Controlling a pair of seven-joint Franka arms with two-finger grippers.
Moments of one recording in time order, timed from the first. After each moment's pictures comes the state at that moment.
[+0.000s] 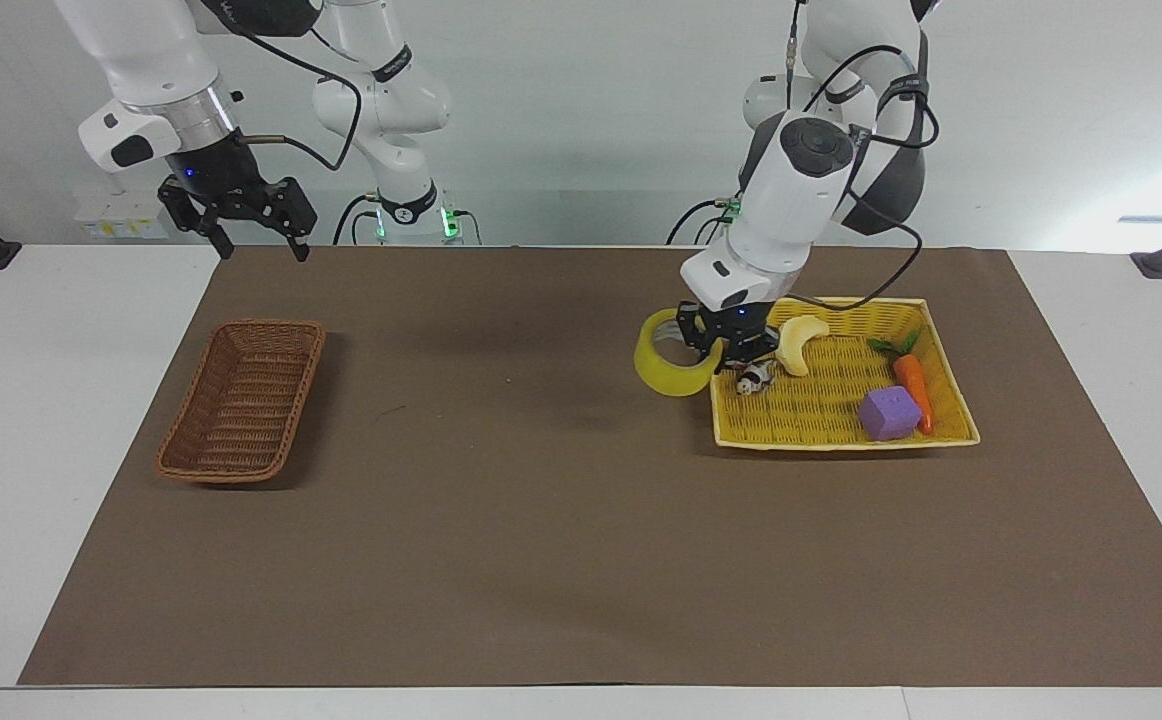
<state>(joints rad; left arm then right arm) -0.34 0.20 -0.18 -1.71 -0.17 2.04 -0.09 0.02 -0.08 -0.06 -1.63 0.02 1.59 0.05</state>
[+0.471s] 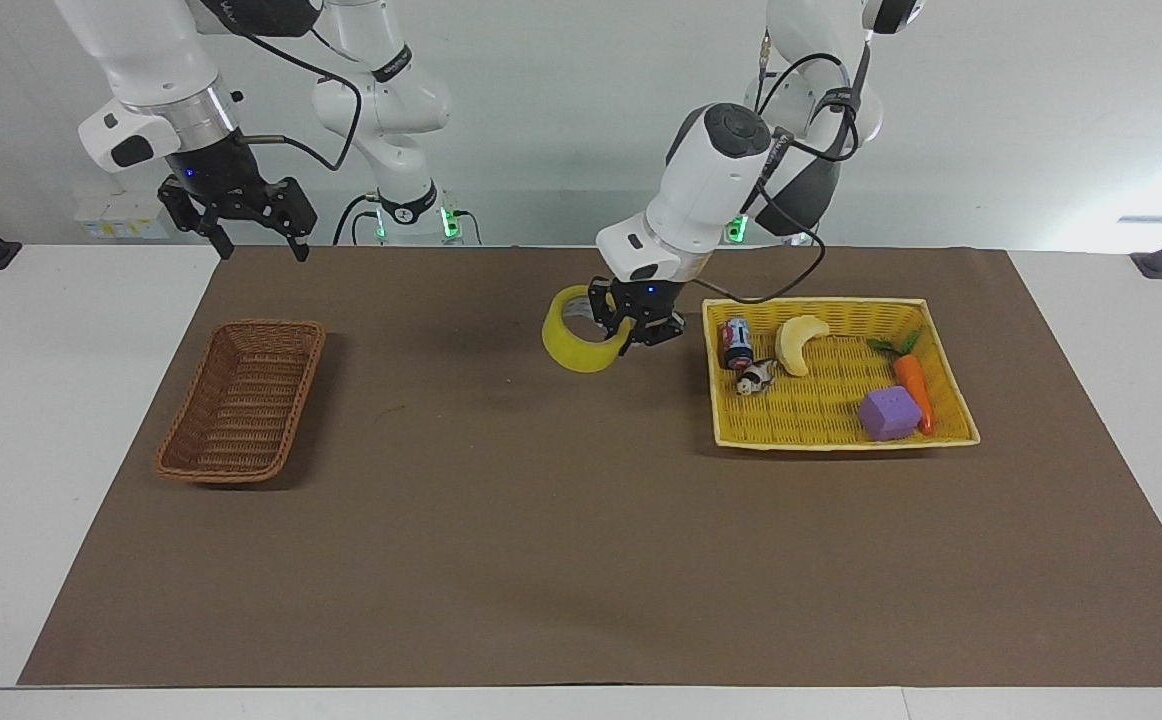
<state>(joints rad) -0.49 0.22 -0.18 -1.66 -0.22 2.08 -0.19 0.02 -0.08 -0.05 -1.63 0.02 1.59 0.05</state>
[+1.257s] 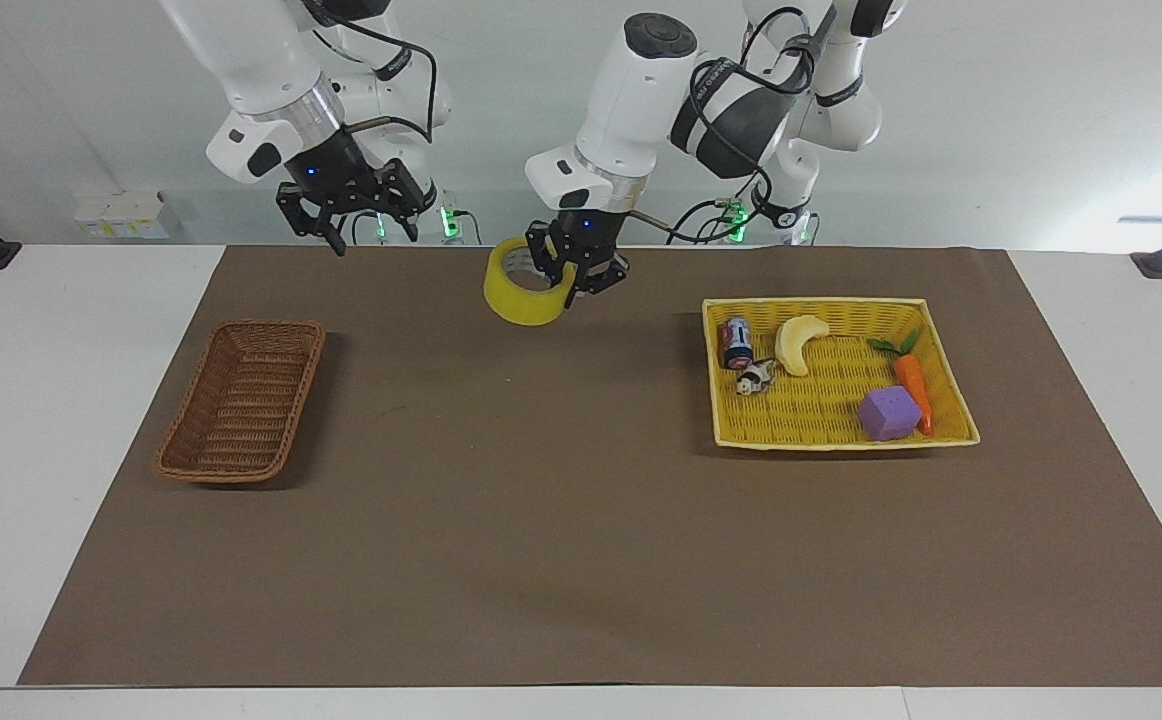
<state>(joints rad) -0.60 0.24 -0.18 -1.50 -0.14 2.00 -0.36 0.14 -0.08 -0.02 -1.68 0.28 1.58 0.04</state>
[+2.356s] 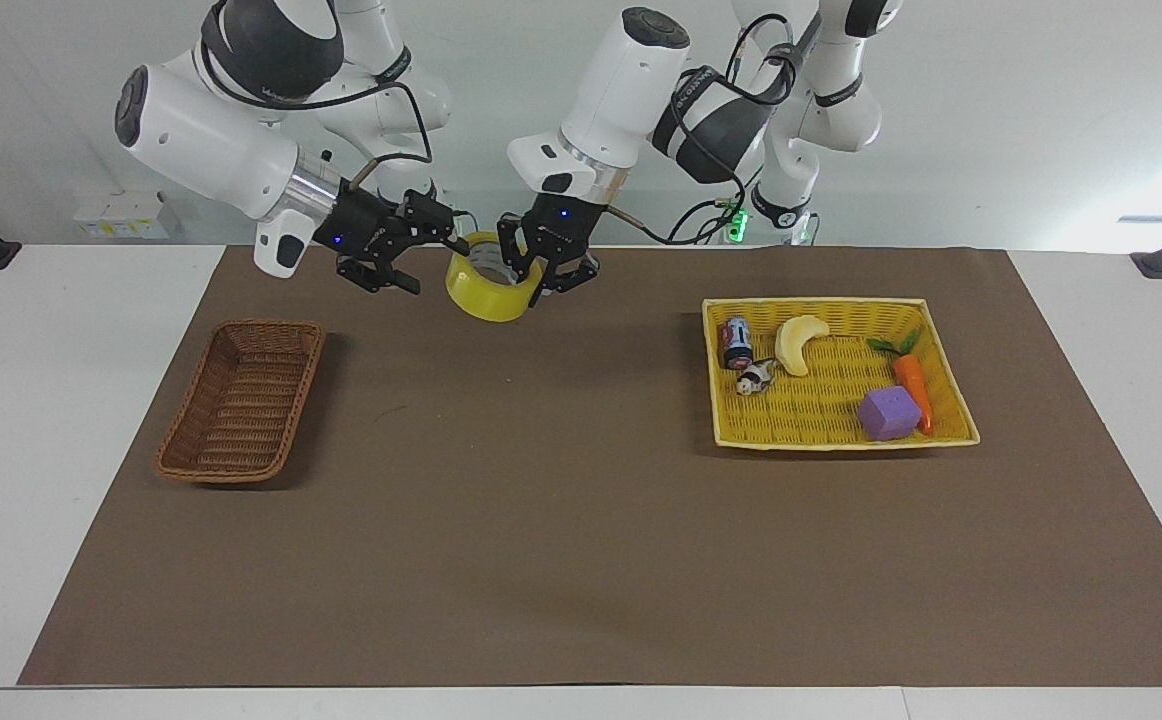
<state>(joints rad) -0.63 0.24 -0.19 -1.53 -0.18 2.21 -0.36 0.06 0.01 -0.03 -1.75 0.70 1.60 -0.18</state>
